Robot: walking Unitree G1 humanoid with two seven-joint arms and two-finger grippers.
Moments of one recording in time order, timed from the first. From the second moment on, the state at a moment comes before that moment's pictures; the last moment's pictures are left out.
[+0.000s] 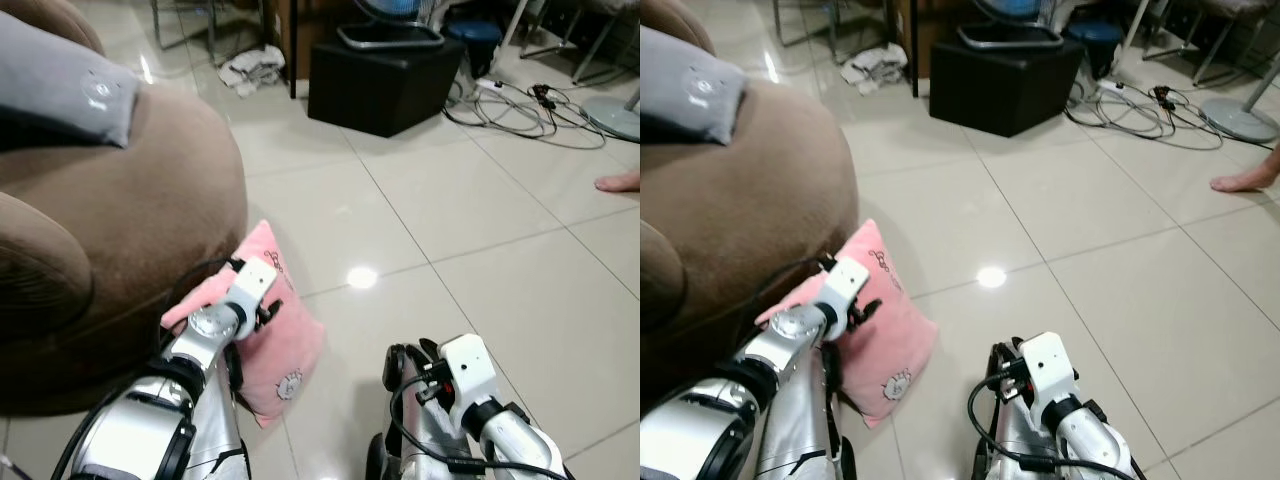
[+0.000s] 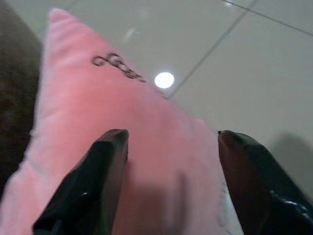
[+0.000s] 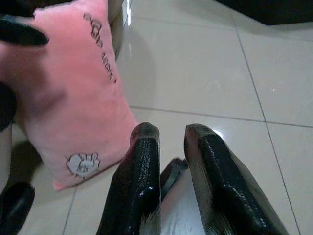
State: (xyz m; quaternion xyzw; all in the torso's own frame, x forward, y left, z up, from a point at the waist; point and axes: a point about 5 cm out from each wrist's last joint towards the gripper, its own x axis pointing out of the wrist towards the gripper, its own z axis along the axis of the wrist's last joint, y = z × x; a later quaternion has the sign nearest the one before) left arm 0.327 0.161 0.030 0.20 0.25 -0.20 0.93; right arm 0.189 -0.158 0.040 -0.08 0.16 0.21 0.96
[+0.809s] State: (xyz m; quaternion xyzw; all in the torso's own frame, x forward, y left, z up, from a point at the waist) left arm 0.341 0.215 0.052 0.32 0.25 -0.07 0.91; right arm 0.216 -0.141 0.090 -0.08 0.08 0.34 0.93
